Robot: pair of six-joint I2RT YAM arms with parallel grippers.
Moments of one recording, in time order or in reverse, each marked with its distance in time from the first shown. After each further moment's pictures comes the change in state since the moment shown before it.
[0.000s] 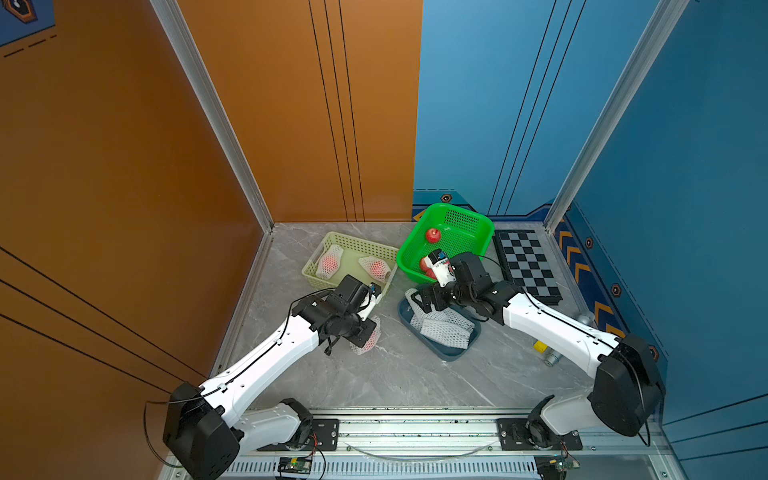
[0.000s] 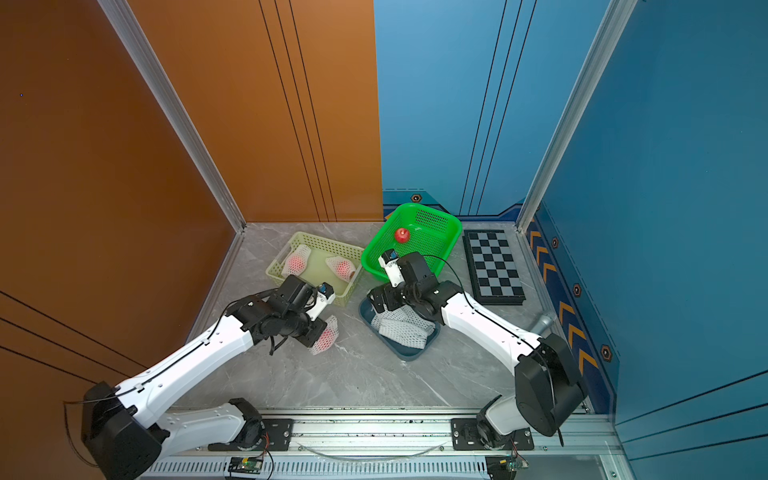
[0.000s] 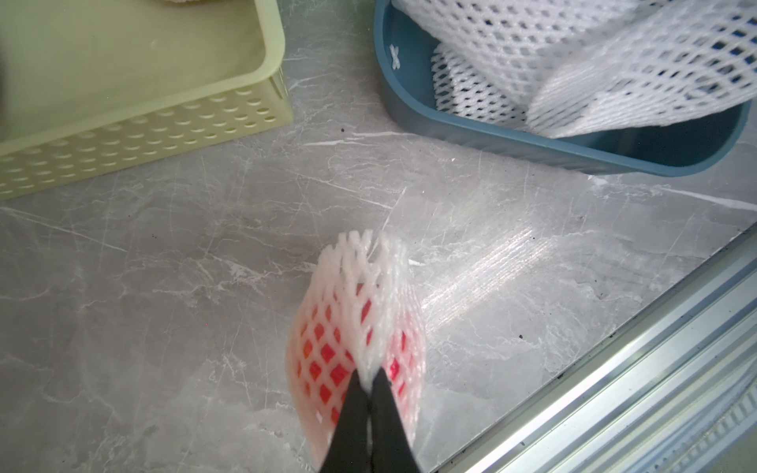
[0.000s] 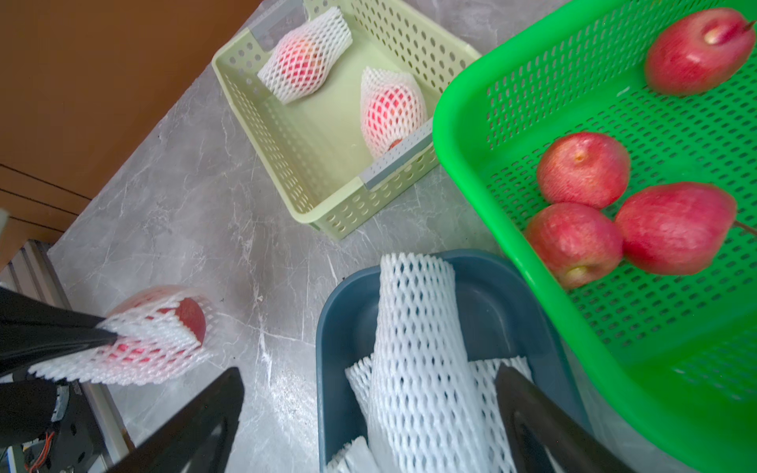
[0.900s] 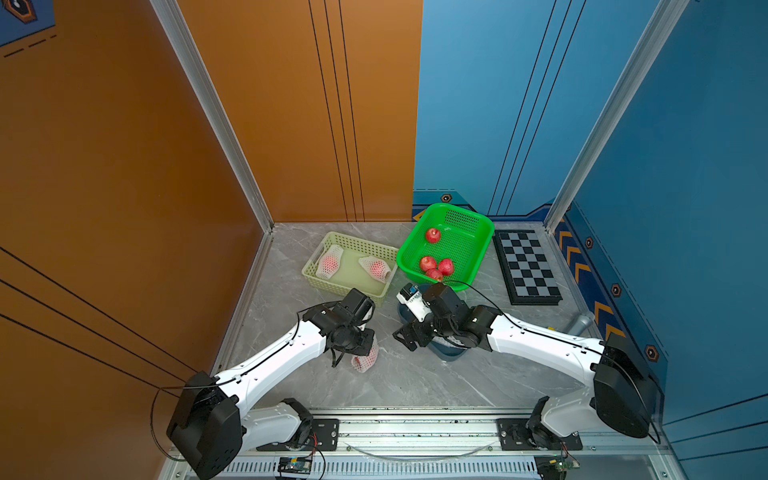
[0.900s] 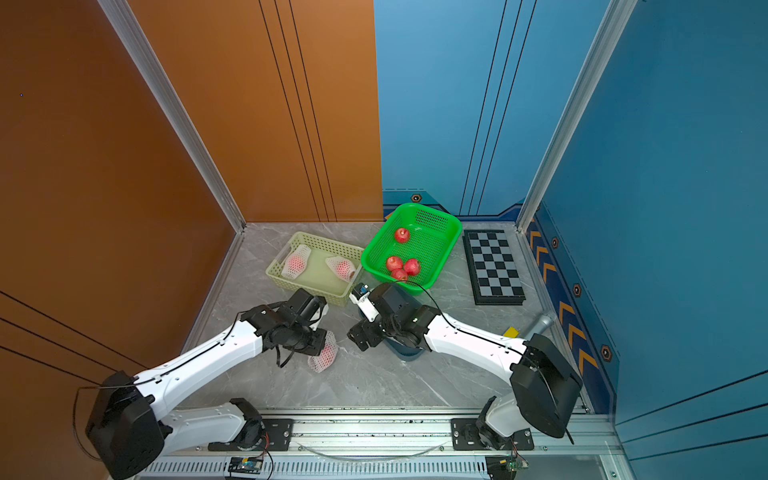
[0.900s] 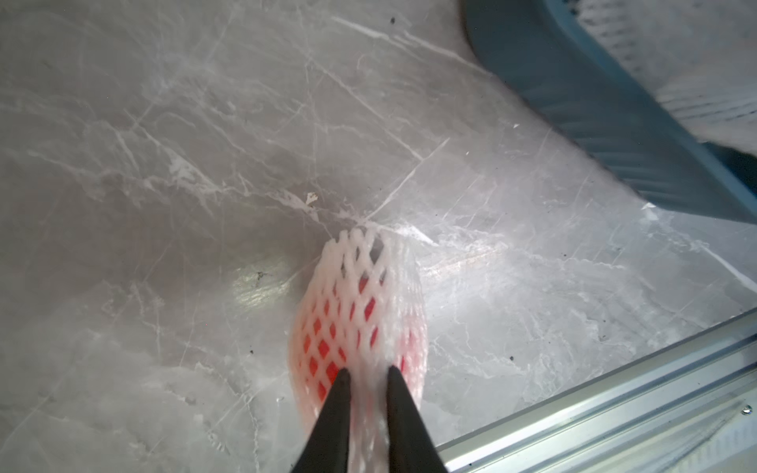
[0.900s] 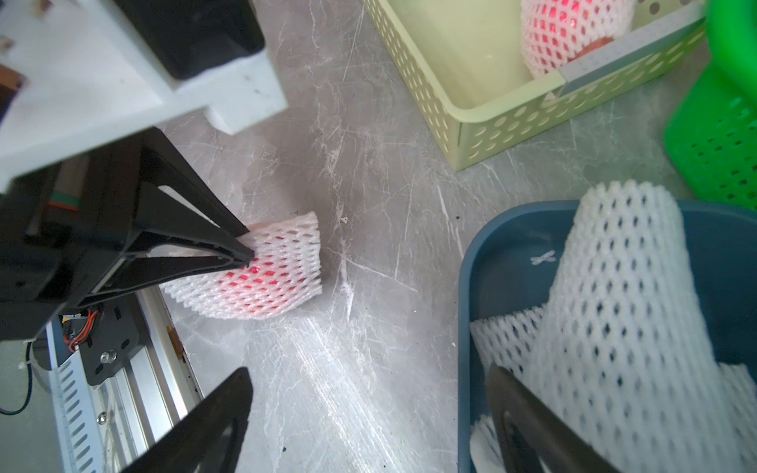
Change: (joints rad) left arm -0.016 0.029 -0.152 0.064 0.007 -0.345; right arm 0.235 0.022 -0.071 0.040 0.026 -0.007
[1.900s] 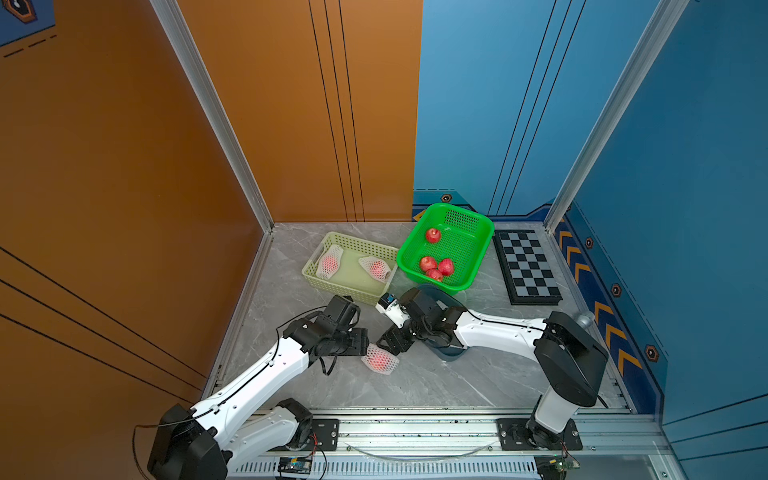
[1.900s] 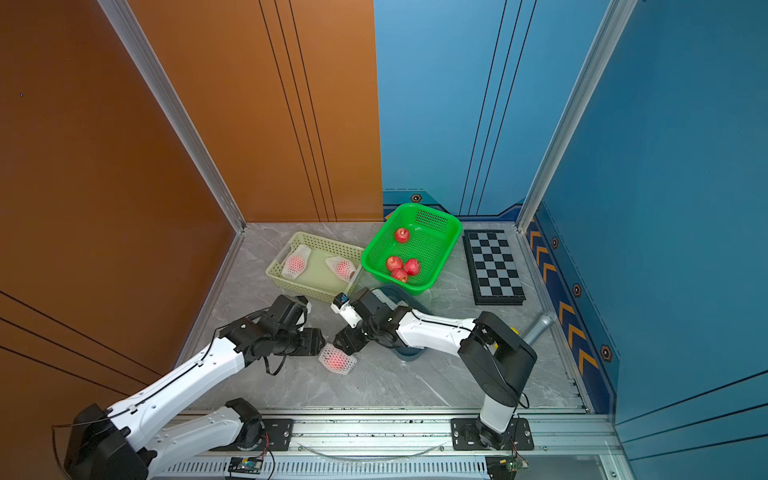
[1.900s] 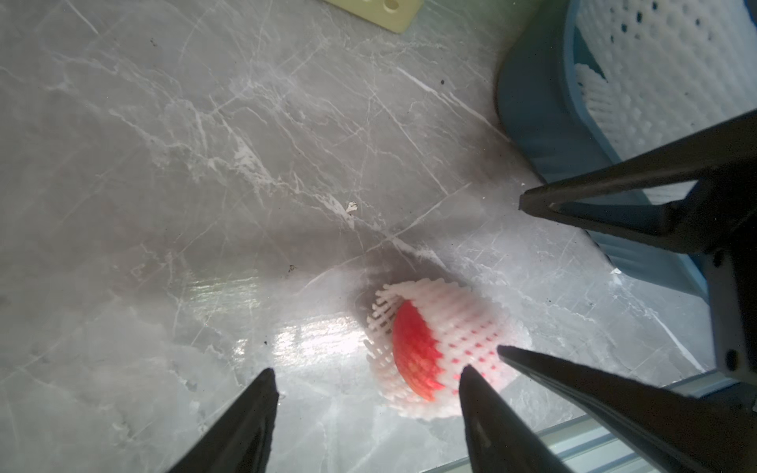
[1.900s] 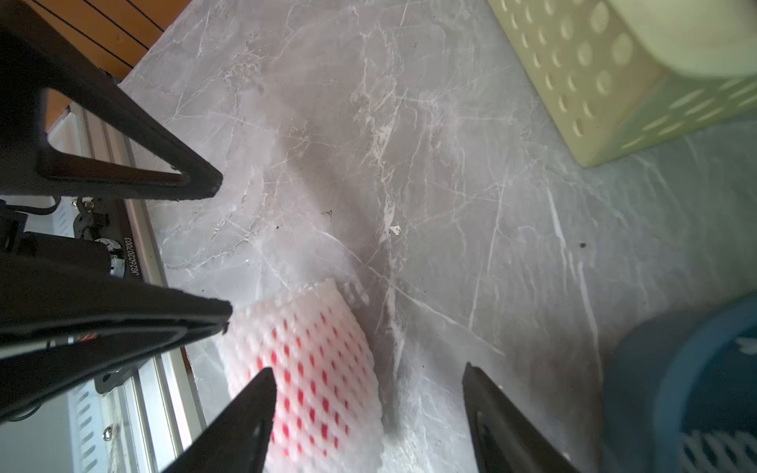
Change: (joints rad) left arm 0.071 -0.170 -0.098 0.061 -0.014 -0.138; right arm 0.048 0.253 0.077 0.120 -0.121 0.018
